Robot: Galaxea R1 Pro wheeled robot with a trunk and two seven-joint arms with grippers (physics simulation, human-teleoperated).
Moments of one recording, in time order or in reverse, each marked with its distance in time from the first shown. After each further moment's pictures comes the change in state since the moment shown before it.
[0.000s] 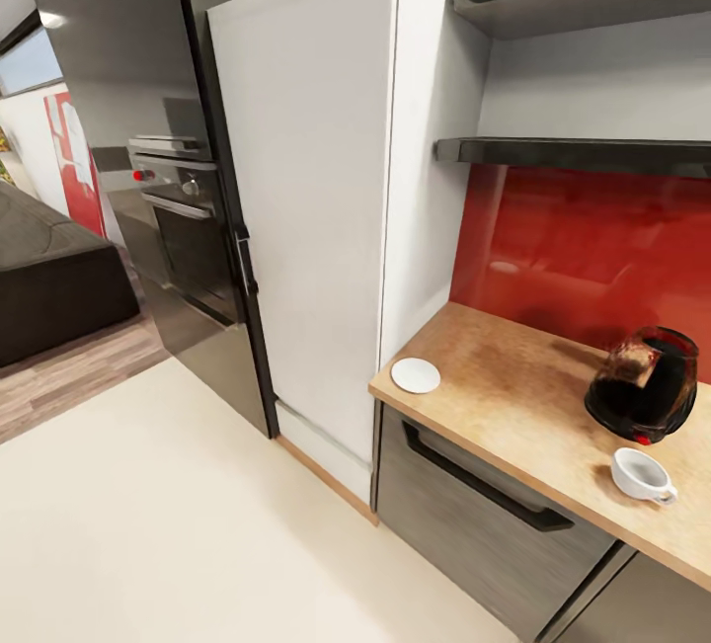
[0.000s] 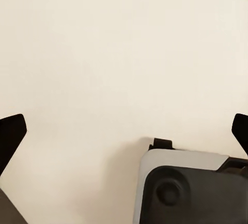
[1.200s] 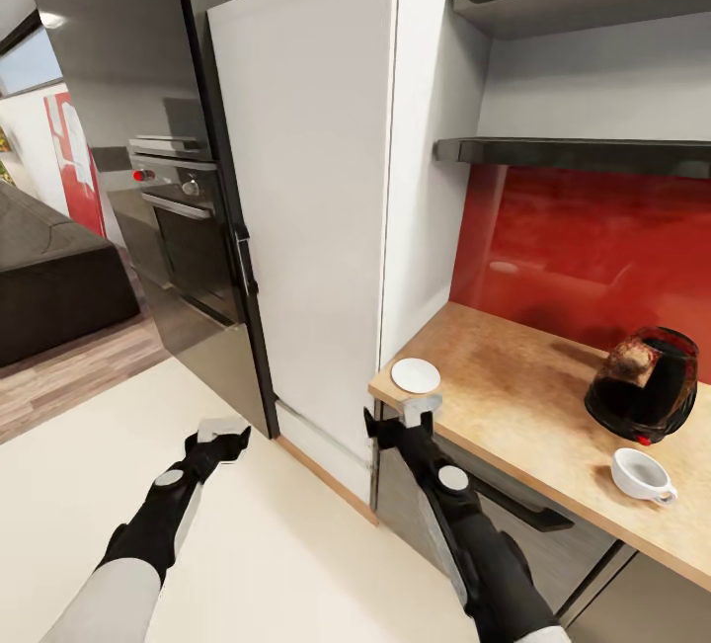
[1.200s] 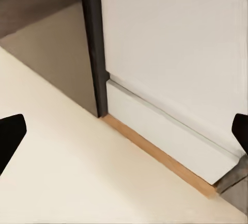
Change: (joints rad) left arm -0.577 0.036 0.000 -0.290 0.036 0.231 -0.308; right arm -0.231 0.277 0.352 -0.934 -0.009 0.433 -0.002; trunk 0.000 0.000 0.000
